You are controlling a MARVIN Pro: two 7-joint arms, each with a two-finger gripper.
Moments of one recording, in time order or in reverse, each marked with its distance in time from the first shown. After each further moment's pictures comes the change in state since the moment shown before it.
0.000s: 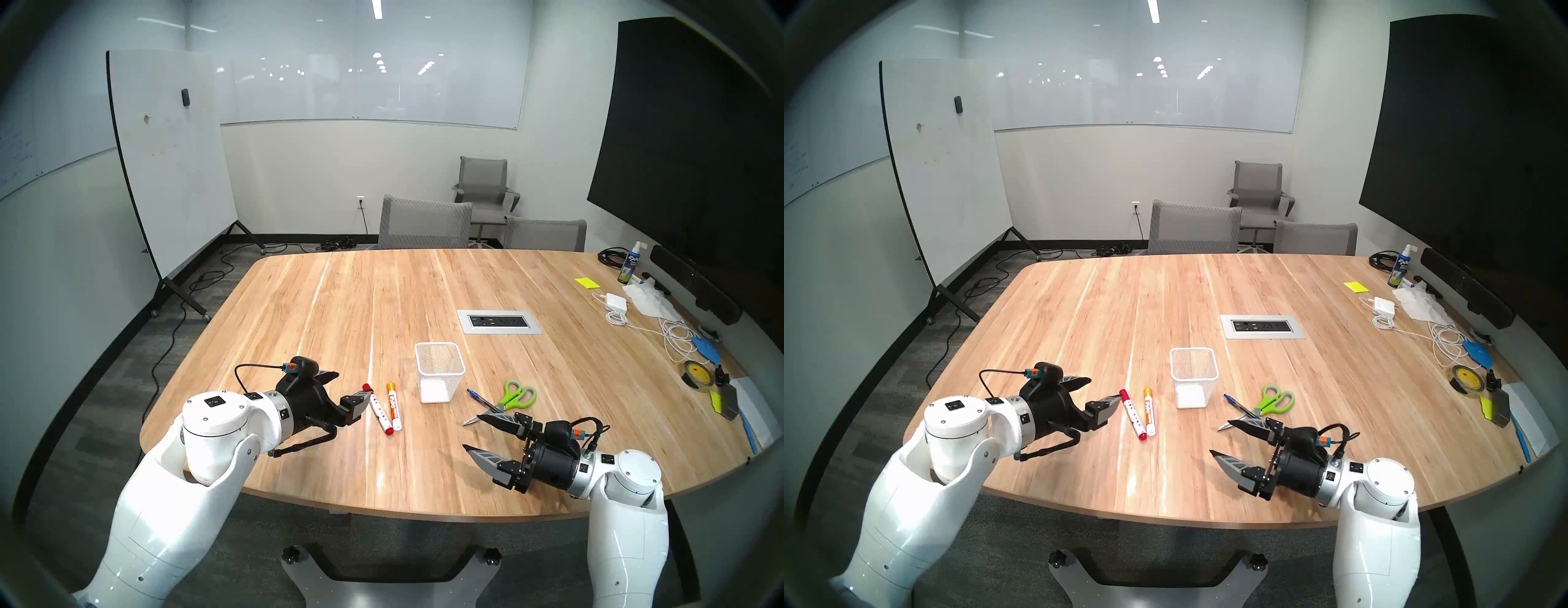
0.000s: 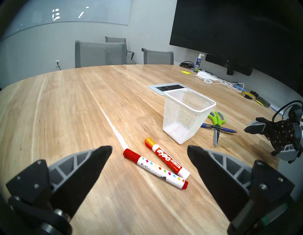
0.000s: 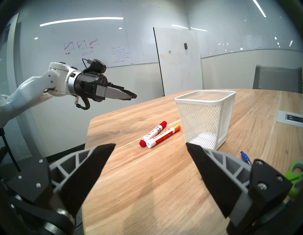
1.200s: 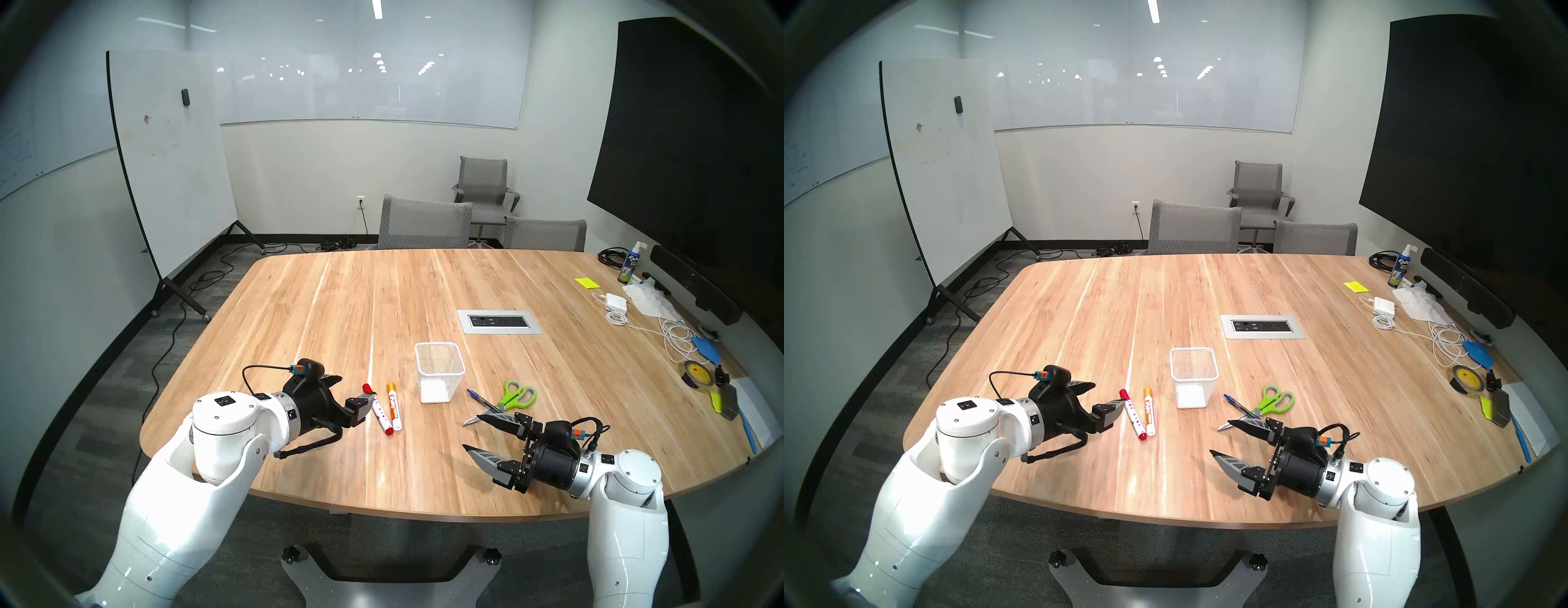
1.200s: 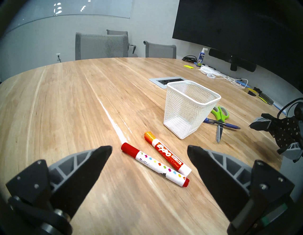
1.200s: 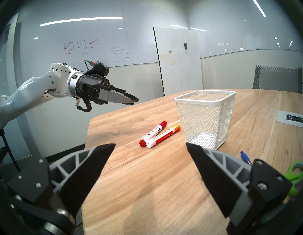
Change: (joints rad) left arm -0.046 -0.031 0.053 0.065 0.032 0.051 0.033; right arm 0.000 0.000 0.000 0.000 0.000 0.000 0.000
